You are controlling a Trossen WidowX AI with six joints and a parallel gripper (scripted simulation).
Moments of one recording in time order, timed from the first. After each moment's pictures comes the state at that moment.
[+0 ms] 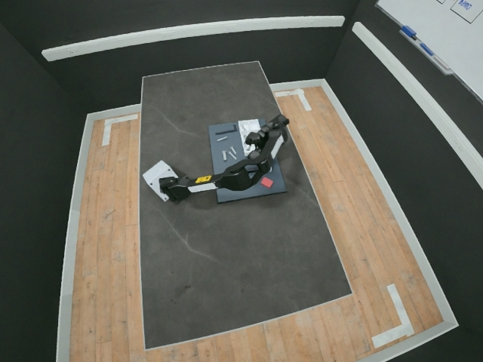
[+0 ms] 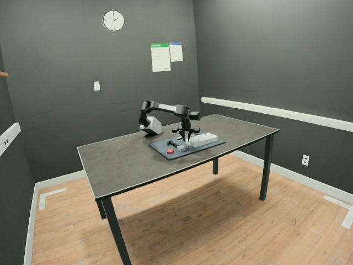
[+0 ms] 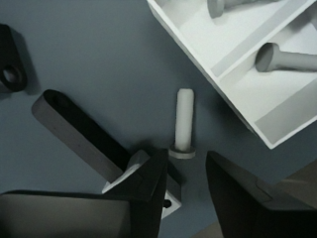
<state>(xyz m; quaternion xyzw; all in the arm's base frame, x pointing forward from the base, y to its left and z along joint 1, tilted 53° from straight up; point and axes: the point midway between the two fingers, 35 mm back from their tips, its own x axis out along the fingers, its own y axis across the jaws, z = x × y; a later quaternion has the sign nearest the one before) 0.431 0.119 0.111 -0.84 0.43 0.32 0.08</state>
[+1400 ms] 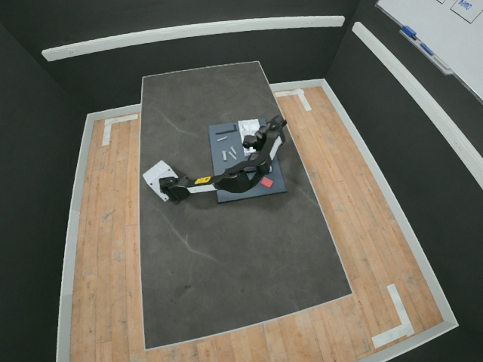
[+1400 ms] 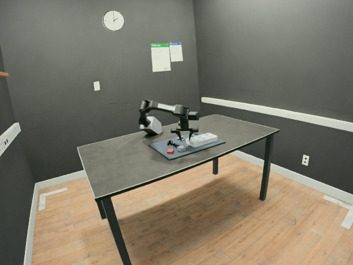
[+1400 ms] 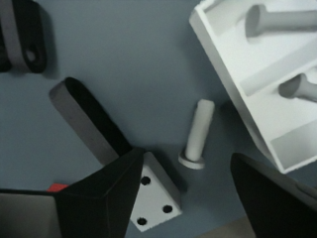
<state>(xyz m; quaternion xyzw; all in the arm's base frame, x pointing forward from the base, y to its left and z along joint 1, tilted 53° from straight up) 0.420 0.114 0.108 -0.84 0.41 0.35 0.01</state>
